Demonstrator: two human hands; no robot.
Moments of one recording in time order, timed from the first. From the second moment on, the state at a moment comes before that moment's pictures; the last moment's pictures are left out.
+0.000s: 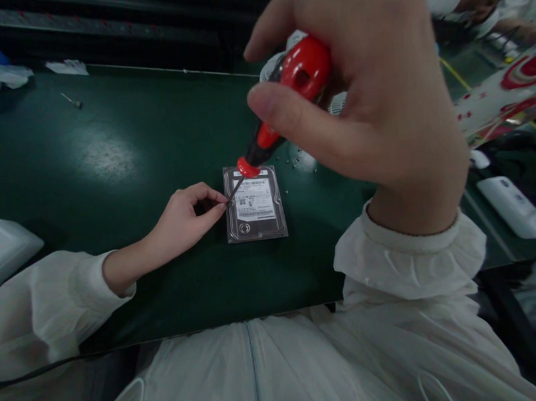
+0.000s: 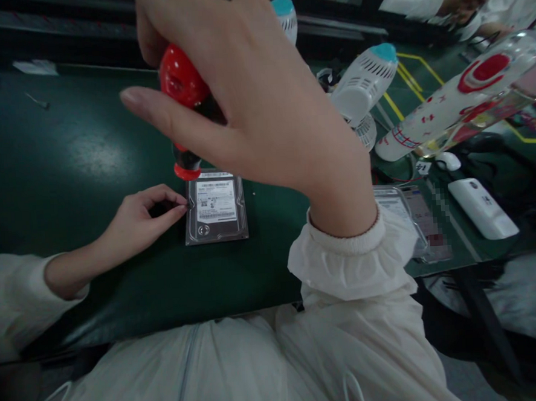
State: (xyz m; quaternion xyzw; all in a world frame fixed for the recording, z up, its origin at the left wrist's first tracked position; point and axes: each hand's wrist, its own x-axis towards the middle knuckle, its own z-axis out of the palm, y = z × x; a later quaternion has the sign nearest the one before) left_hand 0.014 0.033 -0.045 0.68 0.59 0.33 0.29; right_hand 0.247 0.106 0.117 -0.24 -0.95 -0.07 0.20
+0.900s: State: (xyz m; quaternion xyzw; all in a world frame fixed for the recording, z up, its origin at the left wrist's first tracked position) left_hand 0.016 0.034 -0.041 0.68 0.58 0.35 0.30; right_hand 0.246 0.114 0.112 -0.16 -0.96 0.00 0.25
